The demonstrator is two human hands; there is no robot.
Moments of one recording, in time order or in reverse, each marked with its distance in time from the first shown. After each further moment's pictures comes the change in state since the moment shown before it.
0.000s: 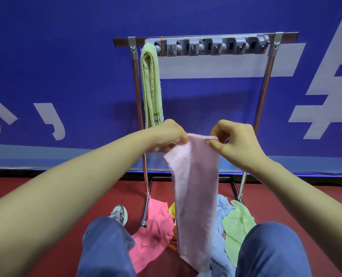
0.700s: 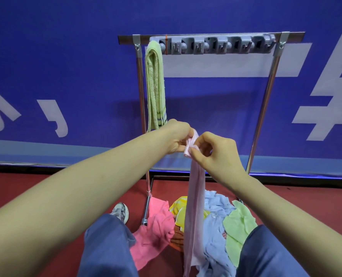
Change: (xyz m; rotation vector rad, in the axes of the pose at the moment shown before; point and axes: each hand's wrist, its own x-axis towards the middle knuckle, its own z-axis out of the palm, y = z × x) left_hand -0.003 0.015 0.023 -0.517 0.135 -0.165; right_hand -0.020 -0.025 0.050 0.102 0.069 -0.039
